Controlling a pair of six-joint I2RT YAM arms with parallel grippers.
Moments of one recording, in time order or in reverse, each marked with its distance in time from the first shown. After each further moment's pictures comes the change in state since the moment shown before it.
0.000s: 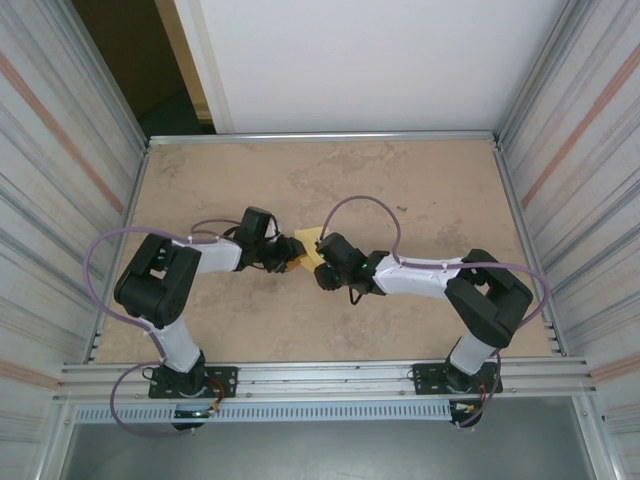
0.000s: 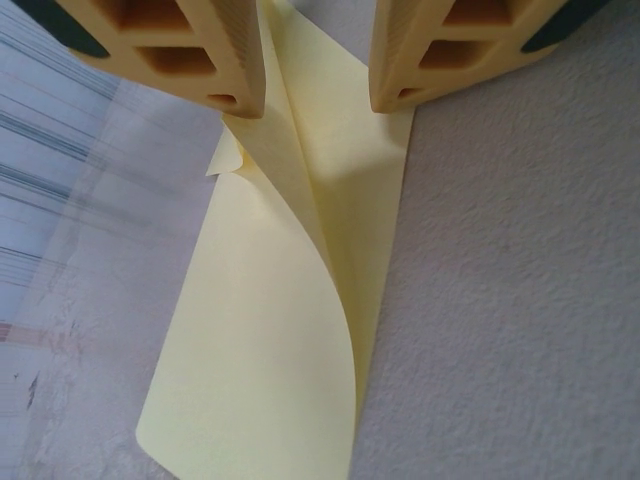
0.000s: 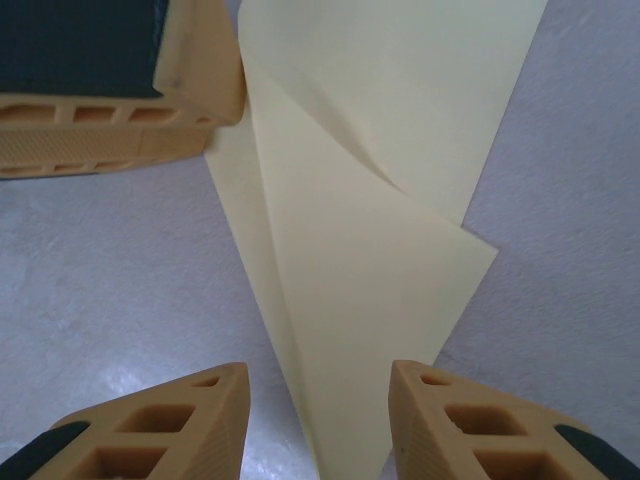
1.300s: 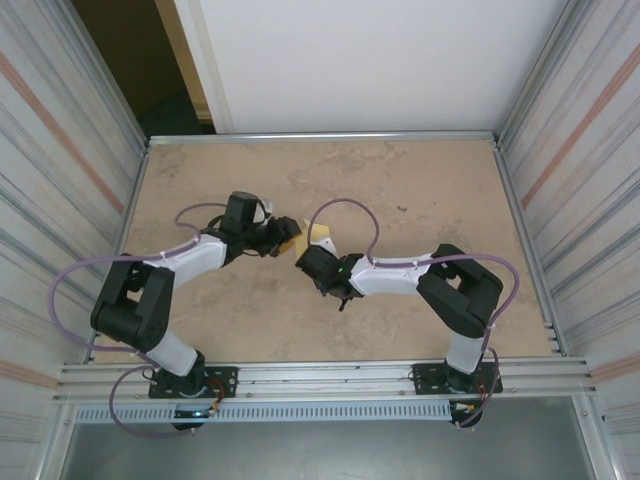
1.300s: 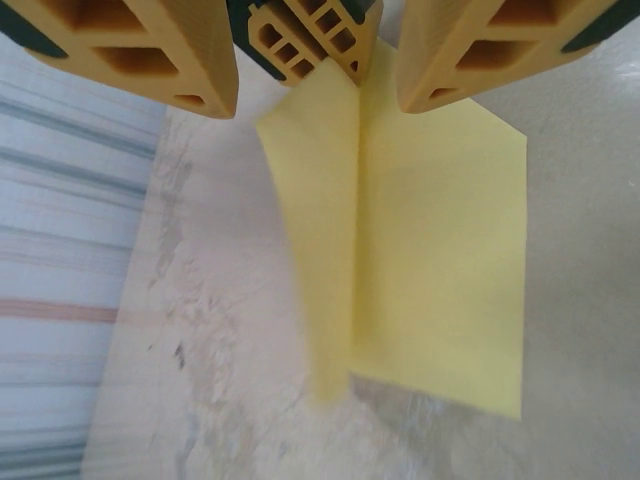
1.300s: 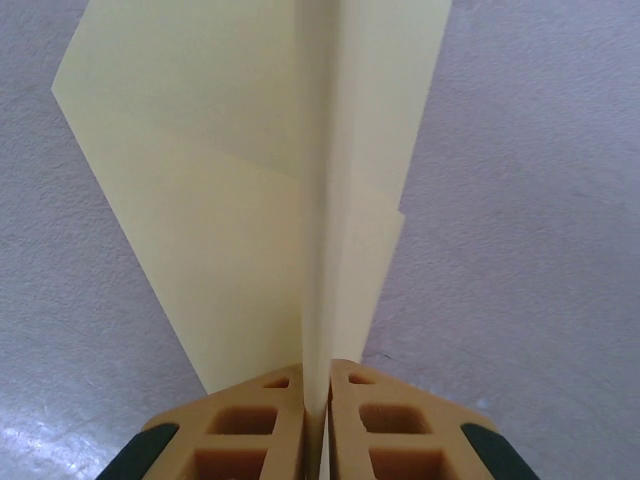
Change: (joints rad) left arm 0.063 -0.194 0.041 -0.085 -0.006 0.023; right arm 0.085 0.137 0.109 -0.148 0.285 0.050
